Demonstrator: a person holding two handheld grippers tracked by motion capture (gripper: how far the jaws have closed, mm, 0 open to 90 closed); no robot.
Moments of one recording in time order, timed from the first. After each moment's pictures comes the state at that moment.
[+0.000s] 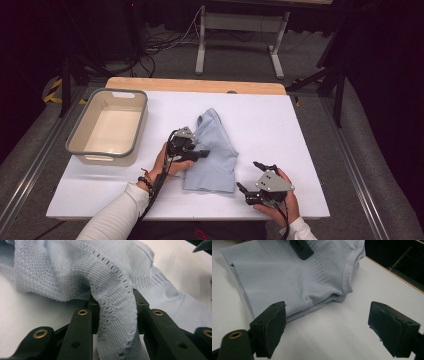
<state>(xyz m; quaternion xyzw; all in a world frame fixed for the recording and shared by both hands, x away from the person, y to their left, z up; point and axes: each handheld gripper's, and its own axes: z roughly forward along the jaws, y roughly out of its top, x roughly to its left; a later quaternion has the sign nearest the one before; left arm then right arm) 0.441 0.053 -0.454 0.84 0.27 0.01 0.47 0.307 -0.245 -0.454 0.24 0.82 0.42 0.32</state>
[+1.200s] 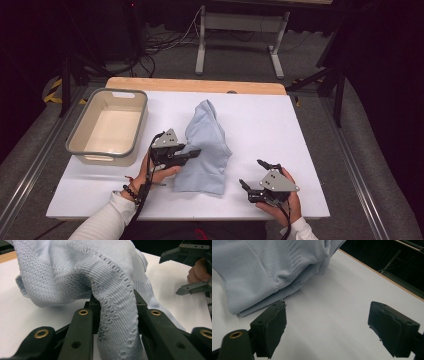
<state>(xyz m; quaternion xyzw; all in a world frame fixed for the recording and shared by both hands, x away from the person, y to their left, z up) 0.402 0.089 -0.423 0.81 0.22 0.08 0.54 0.307 -0.251 -0.449 0.25 0.80 0.43 0.34</state>
